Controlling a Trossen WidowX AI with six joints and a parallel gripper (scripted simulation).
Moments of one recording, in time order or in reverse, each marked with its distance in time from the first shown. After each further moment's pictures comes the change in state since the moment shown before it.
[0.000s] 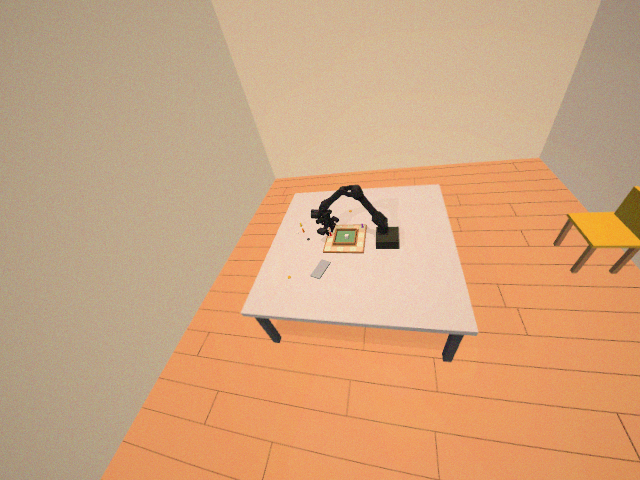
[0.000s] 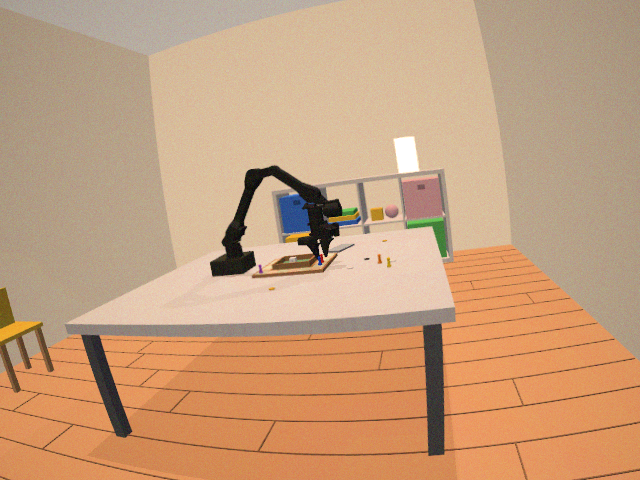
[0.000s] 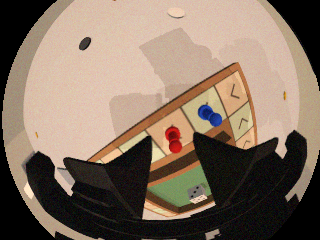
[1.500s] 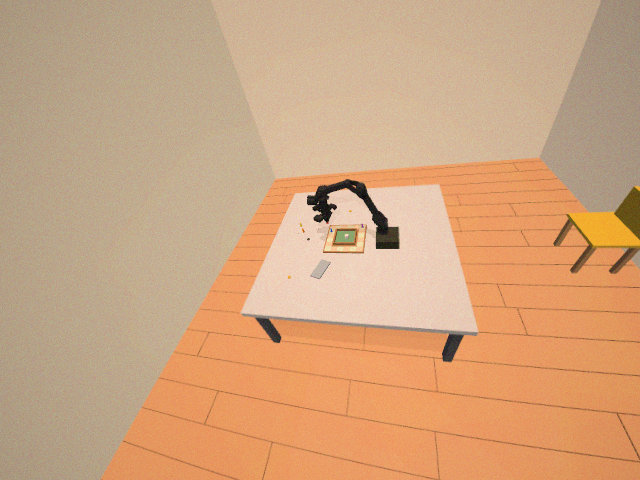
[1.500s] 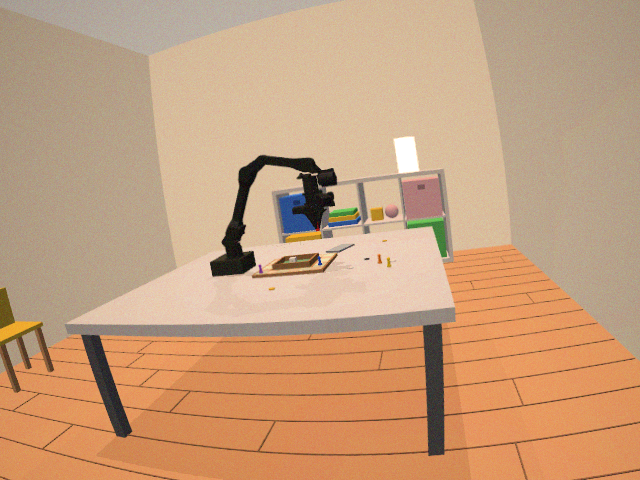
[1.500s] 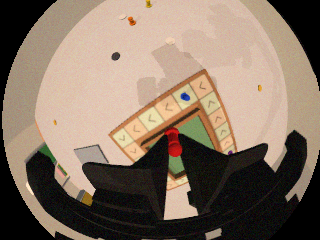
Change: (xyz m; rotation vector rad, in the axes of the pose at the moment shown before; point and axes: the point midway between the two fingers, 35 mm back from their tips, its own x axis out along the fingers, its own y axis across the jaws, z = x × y) arm -0.118 0.002 -0.003 0.002 -0.004 0.003
